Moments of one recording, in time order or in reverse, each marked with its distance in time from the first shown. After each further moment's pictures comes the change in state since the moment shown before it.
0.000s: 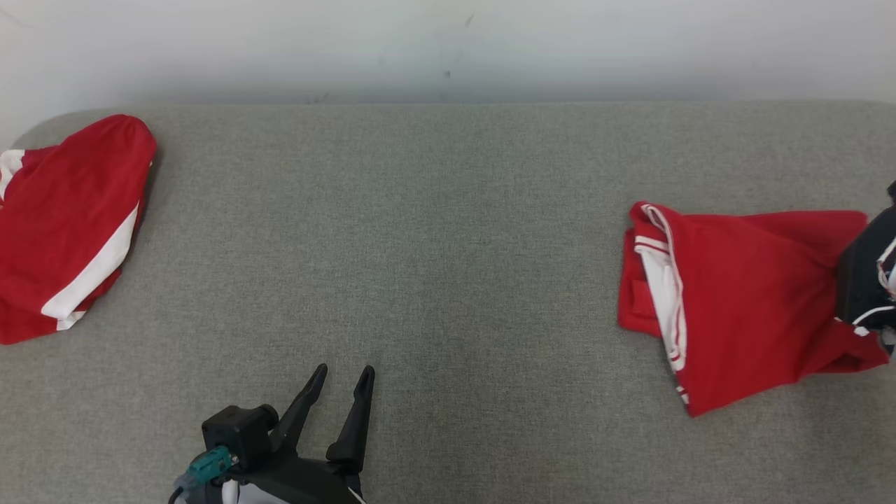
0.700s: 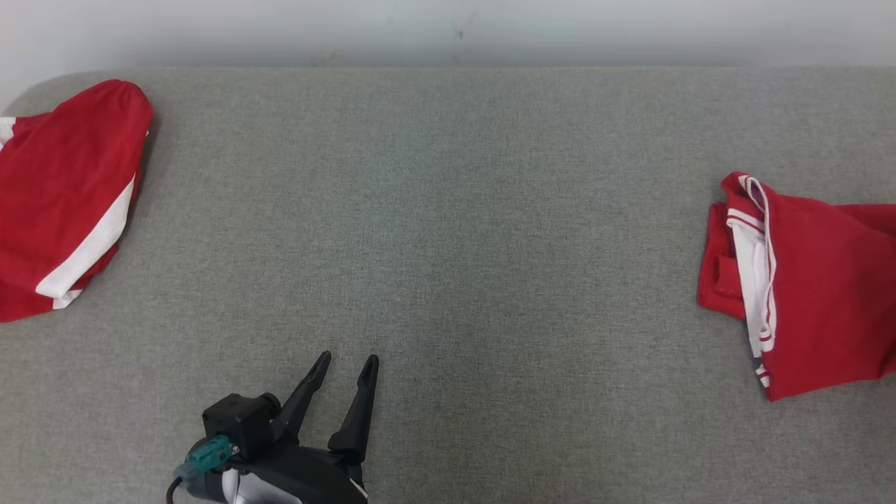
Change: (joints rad) left arm -0.017 0.010 -0.007 -0.032 0.009 0.000 0.022; right arm -0.055 -0.093 0.053 0.094 -0.093 -0.020 -0.011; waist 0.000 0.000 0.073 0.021
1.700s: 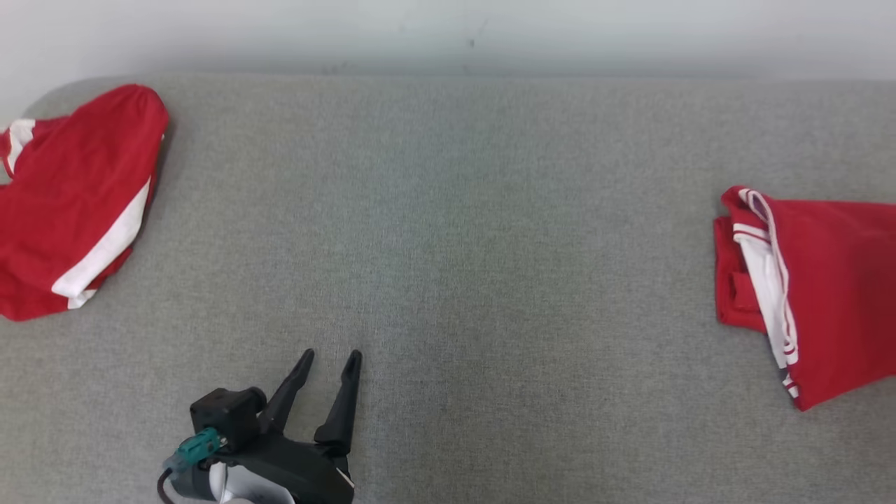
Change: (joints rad) left arm -0.024 -0.002 0.023 0.059 -0.010 0.000 -0.003; right arm -0.060 -0.004 0.039 0.035 -0.078 0.013 -0.165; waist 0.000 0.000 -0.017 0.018
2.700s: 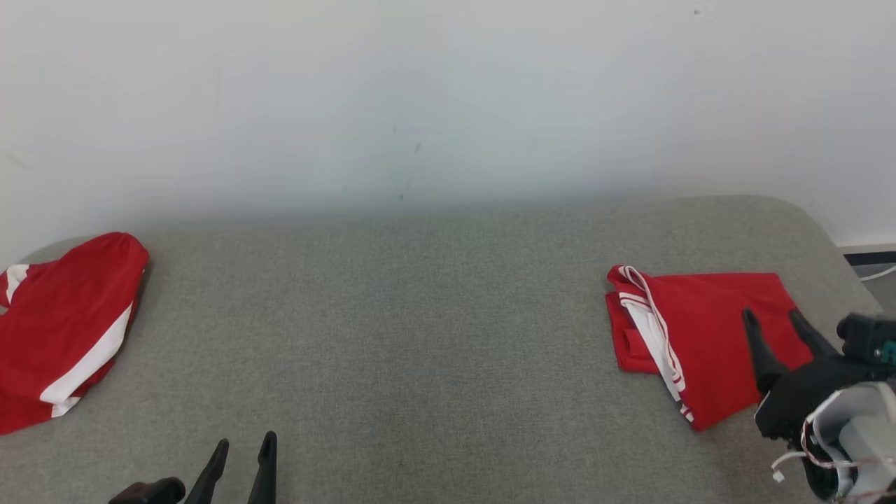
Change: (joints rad) left arm 0.218 0.087 0.113 -0.021 -0.042 0.042 -0.033; right arm 0.511 0.170 -0.206 -0.385 0.184 0.014 -0.555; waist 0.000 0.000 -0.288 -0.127
